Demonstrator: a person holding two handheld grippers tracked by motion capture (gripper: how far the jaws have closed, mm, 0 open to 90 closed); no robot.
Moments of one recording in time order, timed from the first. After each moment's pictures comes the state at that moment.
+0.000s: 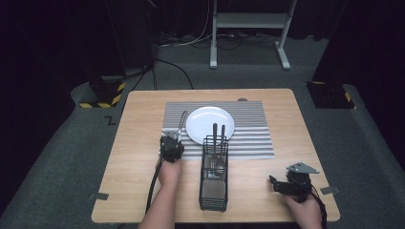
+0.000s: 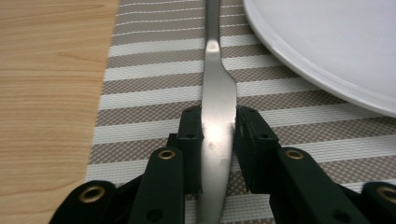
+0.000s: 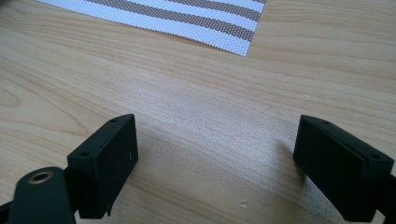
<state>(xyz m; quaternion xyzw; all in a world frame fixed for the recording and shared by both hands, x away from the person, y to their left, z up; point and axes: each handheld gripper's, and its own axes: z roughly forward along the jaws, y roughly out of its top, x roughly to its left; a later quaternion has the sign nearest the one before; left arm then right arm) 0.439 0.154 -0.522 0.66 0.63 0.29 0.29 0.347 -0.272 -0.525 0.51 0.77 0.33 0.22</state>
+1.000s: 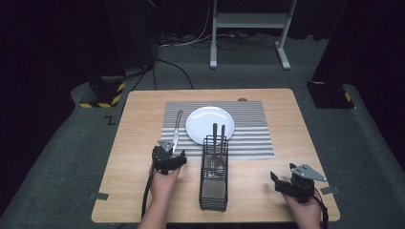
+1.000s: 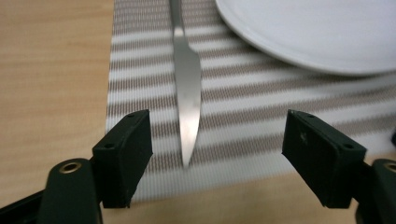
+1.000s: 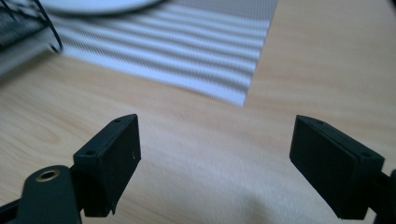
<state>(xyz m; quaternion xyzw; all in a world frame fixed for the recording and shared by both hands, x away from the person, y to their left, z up) 0.382 0.171 -0.509 0.68 0.60 0.26 0.33 0.331 -0.271 -0.510 0.47 0.73 0.41 0.28</state>
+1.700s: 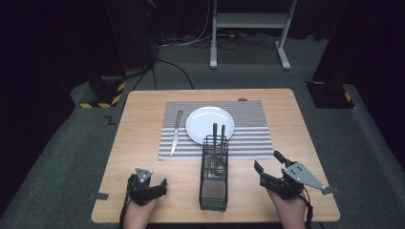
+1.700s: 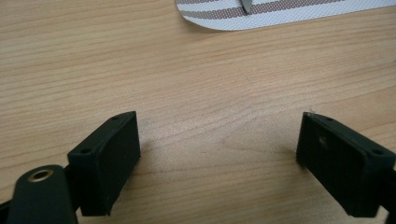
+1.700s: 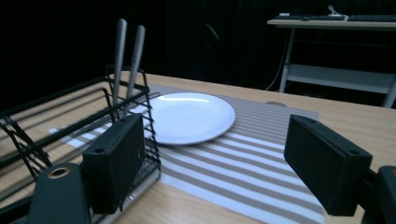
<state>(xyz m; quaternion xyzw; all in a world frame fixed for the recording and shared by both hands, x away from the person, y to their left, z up) 0.300 0.228 -0.529 0.71 0.59 0.25 0.31 0.311 -0.209 -0.448 0.39 0.66 0.56 0.31</state>
